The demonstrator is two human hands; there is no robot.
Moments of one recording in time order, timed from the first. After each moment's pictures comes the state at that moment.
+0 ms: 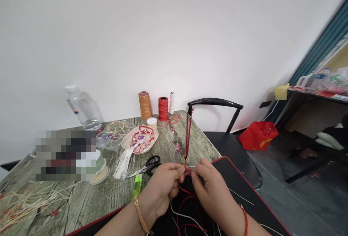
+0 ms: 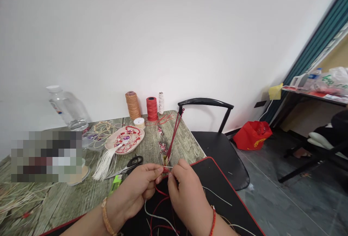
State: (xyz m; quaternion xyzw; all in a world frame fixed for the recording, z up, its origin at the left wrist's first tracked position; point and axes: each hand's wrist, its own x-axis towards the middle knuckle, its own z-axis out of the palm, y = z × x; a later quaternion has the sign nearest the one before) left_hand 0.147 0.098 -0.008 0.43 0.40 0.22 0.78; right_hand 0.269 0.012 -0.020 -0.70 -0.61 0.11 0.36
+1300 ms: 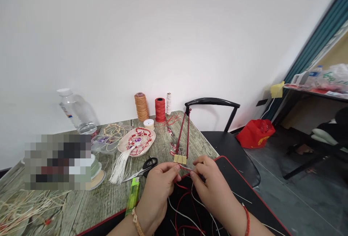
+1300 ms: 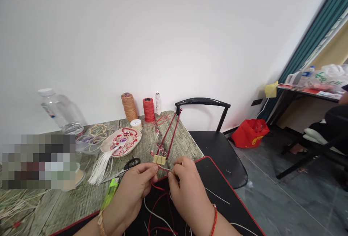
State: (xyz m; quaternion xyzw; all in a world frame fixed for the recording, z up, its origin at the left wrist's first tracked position) left_hand 0.148 0.092 -0.014 0.45 0.42 0.33 0.71; right_hand 0.277 0.009 -0.010 -0.69 -0.58 0.13 0.42
